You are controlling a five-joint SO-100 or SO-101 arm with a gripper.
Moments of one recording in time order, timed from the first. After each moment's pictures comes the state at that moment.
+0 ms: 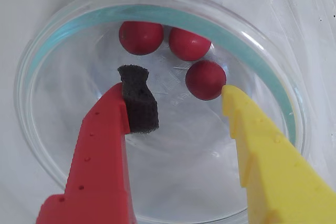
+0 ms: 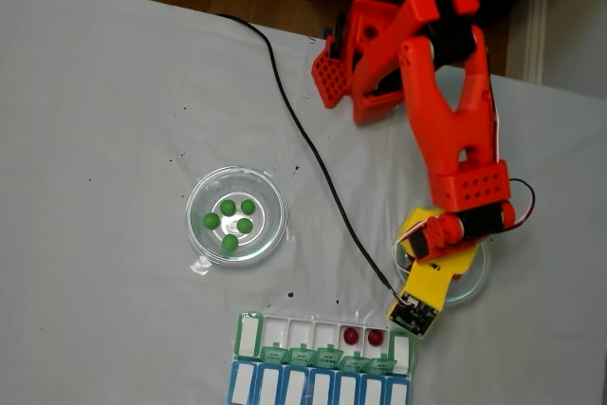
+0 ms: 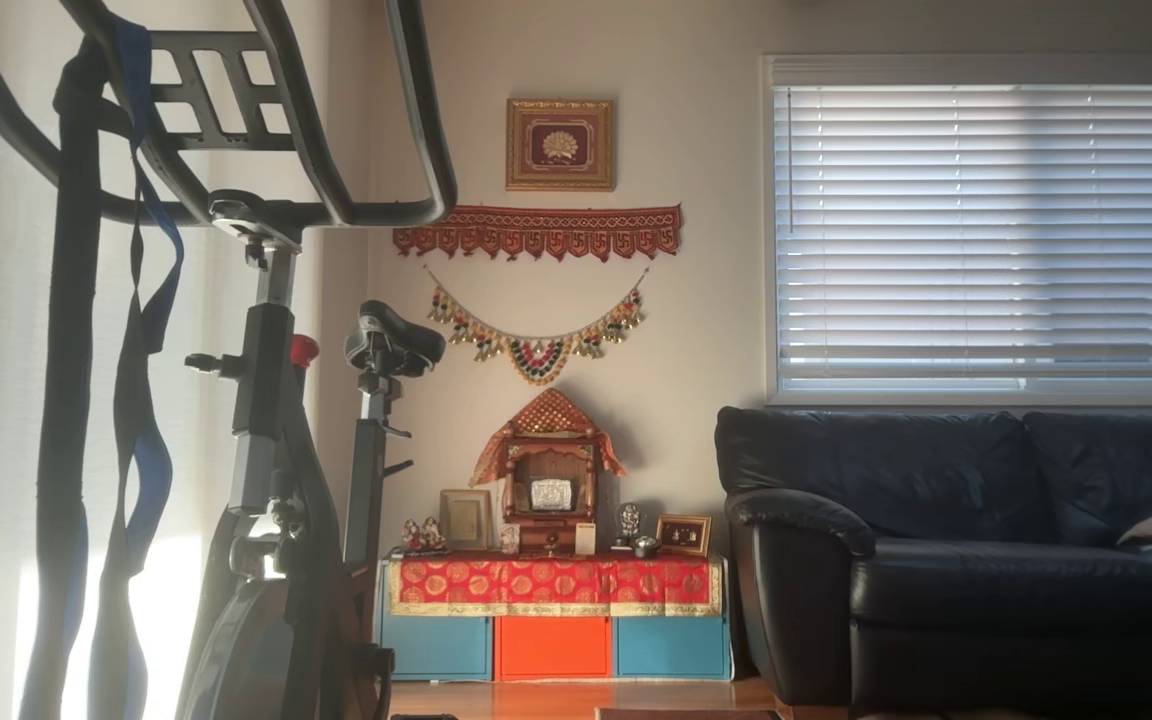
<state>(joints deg) -25.8 108.6 114.5 58.9 -42.3</state>
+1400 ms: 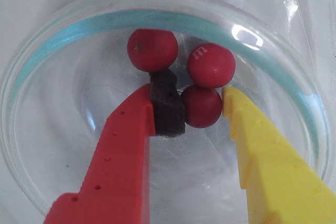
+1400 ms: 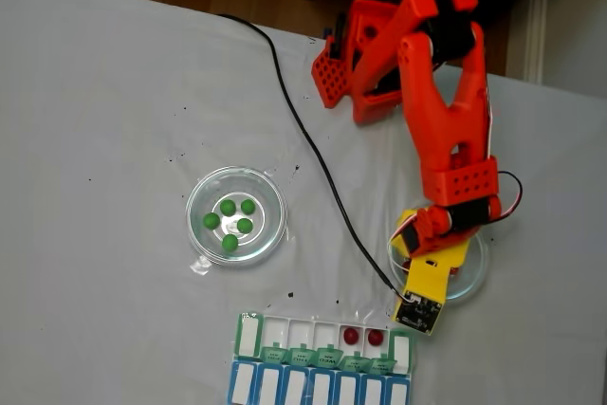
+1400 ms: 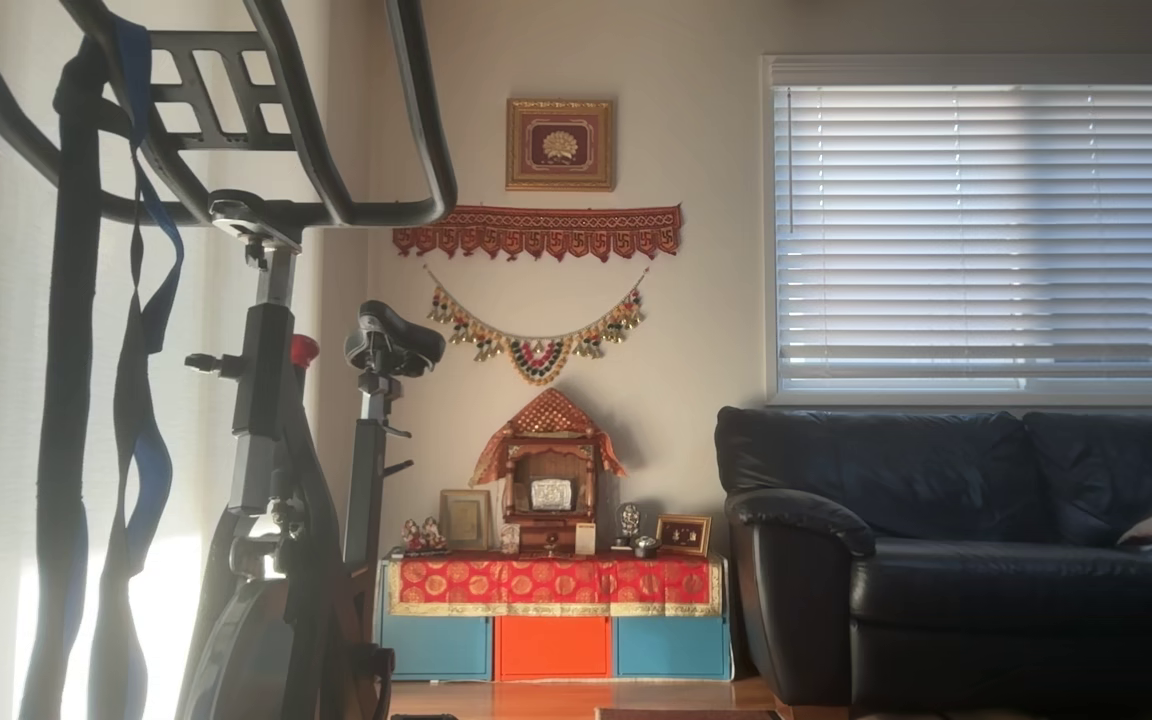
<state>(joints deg) -24.4 108.9 122.4 49.3 -49.3</state>
